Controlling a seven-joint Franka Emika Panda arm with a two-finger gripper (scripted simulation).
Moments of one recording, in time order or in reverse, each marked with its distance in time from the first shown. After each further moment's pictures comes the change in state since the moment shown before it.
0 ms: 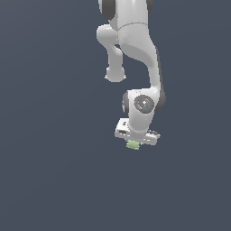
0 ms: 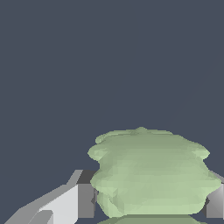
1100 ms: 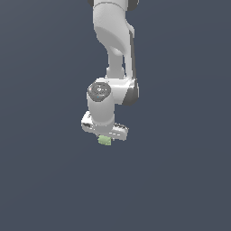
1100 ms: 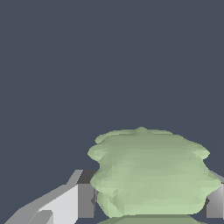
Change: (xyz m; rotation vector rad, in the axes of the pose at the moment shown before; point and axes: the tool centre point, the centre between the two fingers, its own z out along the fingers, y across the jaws) arm 0.037 0.138 -0.055 0.000 0.000 0.002
